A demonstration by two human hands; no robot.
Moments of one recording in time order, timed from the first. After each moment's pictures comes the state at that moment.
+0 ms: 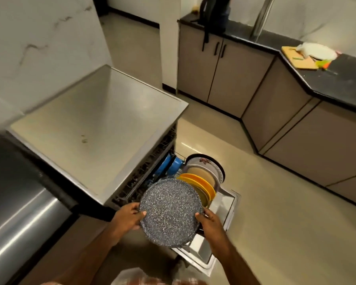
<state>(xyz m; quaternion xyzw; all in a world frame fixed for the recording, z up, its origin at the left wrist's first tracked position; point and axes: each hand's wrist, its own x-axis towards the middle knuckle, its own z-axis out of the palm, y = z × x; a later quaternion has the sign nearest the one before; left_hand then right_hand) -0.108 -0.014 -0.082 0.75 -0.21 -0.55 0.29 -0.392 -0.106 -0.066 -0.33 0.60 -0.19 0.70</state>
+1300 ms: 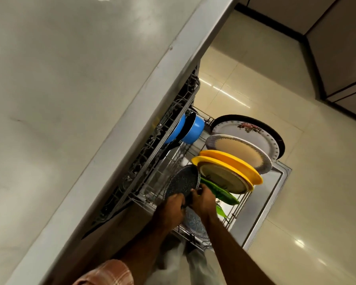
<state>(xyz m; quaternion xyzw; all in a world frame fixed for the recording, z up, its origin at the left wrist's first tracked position) -0.126 -0.174 -0.400 0.74 -0.48 -0.47 -0.01 -0.238 -0.232 -0.439 -0.46 0.69 -0.03 0.56</state>
